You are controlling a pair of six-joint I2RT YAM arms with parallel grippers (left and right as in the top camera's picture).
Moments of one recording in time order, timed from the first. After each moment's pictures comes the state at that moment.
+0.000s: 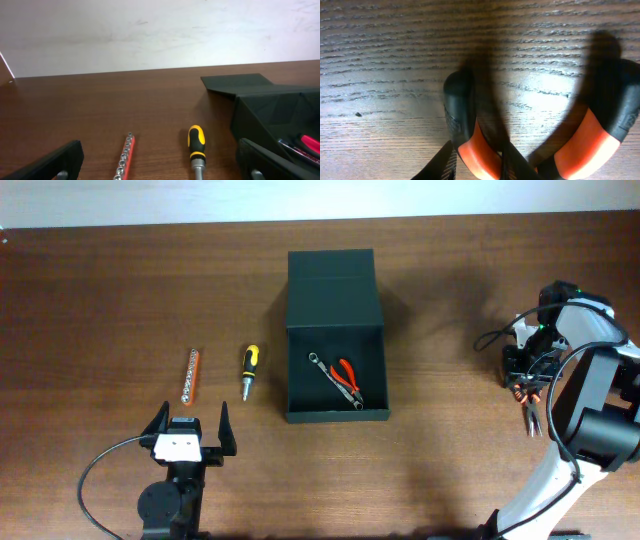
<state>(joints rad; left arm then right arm) 0.01 0.01 0.02 -0.09 0.02 0.04 -0.35 2.11 1.47 -1.09 0.00 -0.24</state>
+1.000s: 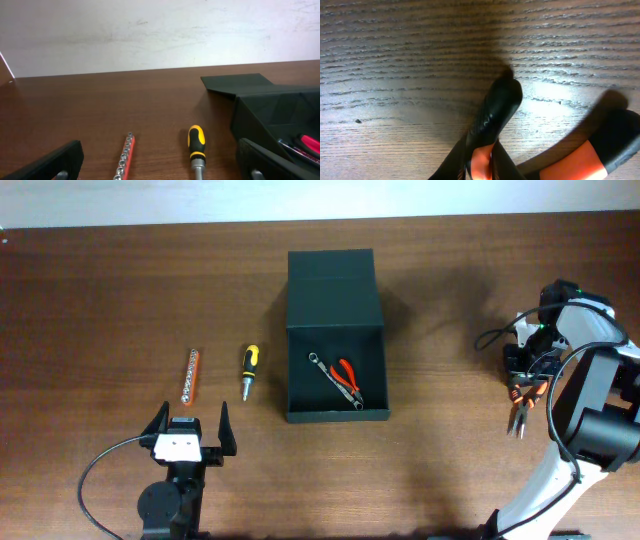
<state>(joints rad) 0.01 0.01 0.02 -0.09 0.02 0.04 -0.35 2.11 1.47 -1.07 0.00 -0.23</state>
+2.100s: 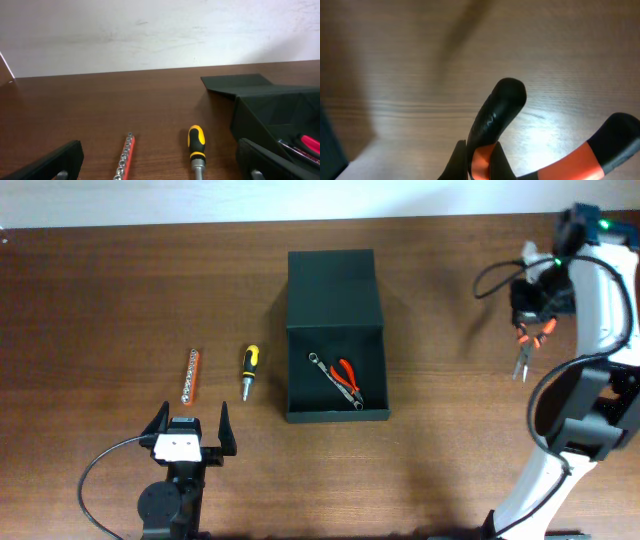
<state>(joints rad) 0.01 0.01 0.02 -0.09 0.02 0.04 -0.21 2.15 2.08 -1.44 -0.05 -0.21</state>
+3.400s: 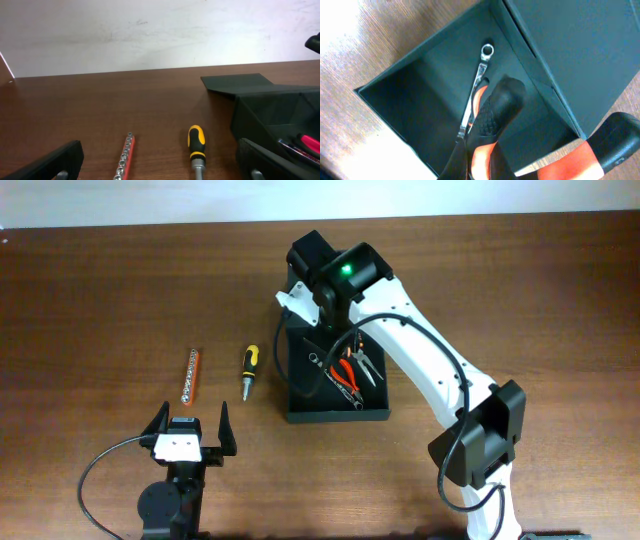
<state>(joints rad) 0.01 0.01 0.02 -0.09 0.02 0.04 0.63 2.15 2.20 -1.45 -0.02 -0.35</state>
